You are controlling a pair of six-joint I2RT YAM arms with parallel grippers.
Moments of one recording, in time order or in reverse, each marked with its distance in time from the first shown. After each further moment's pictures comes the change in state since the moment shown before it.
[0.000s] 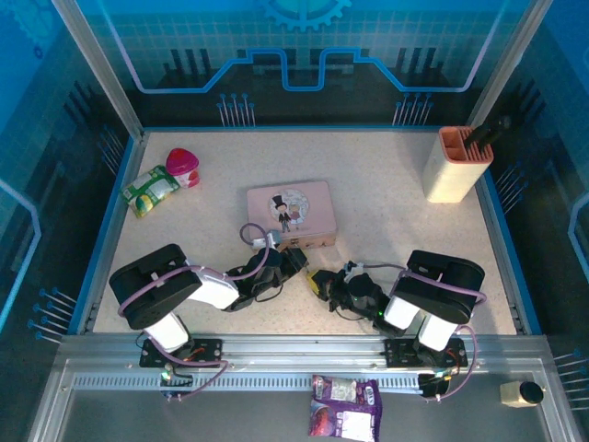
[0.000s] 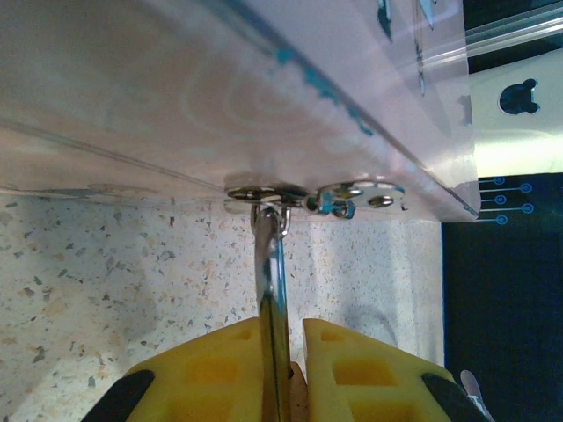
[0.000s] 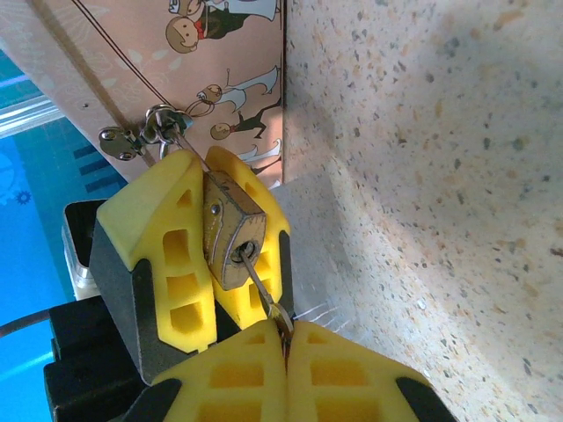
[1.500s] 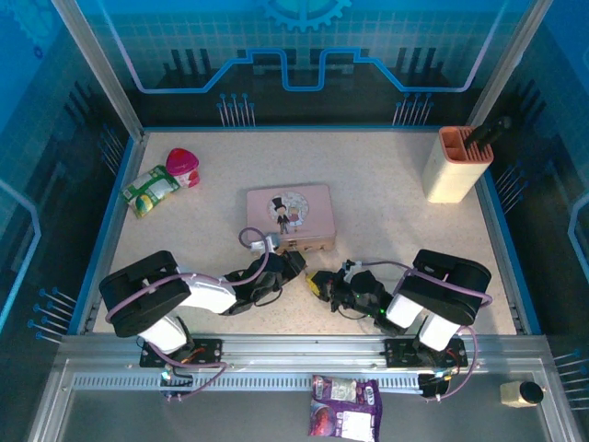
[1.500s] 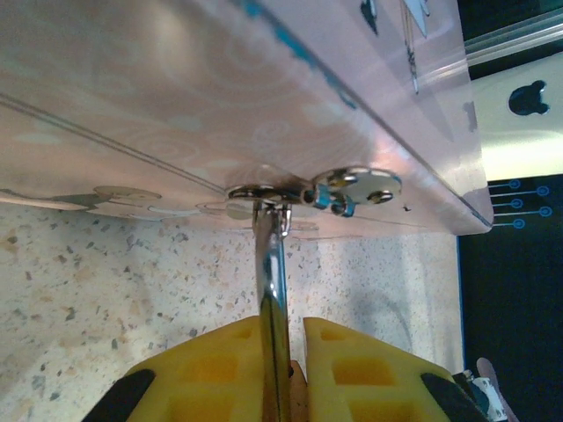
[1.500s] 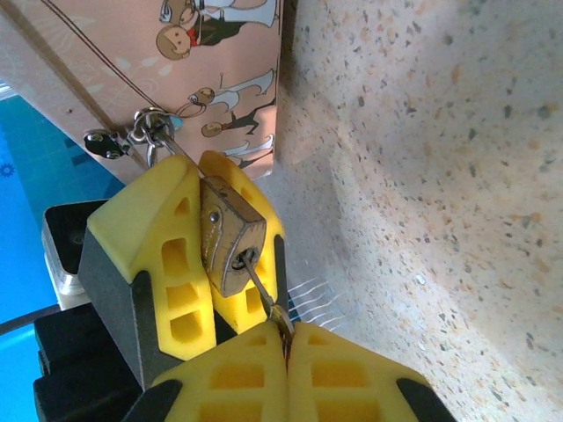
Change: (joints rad) left arm -0.065 -0.078 -0.007 -0.109 -0.098 0.002; right arm -0.046 -0.032 -0.003 -0.026 -0.122 -0.032
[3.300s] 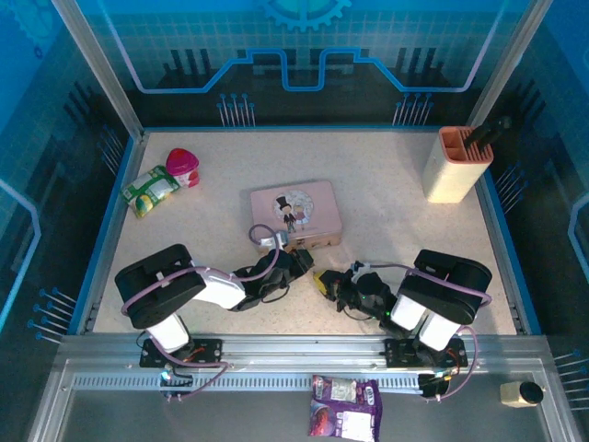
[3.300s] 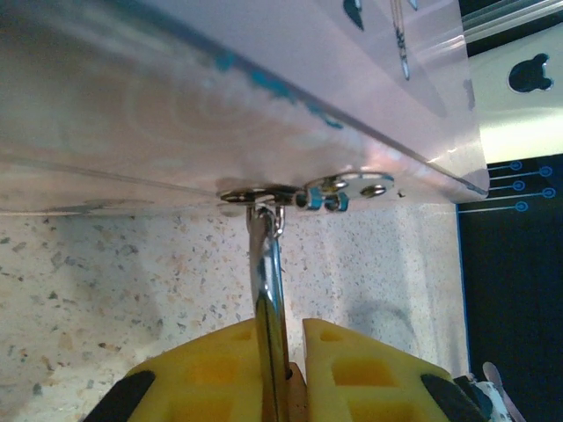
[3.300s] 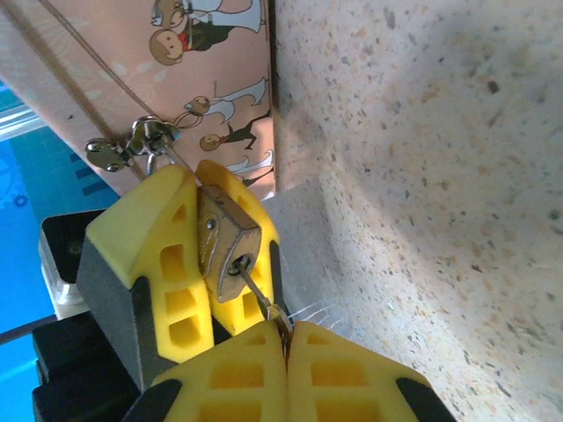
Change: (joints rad) left arm 0.006 0.099 0.067 0.053 0.041 0.039; right arm -0.025 0.001 -0.054 0.040 0.043 0.011
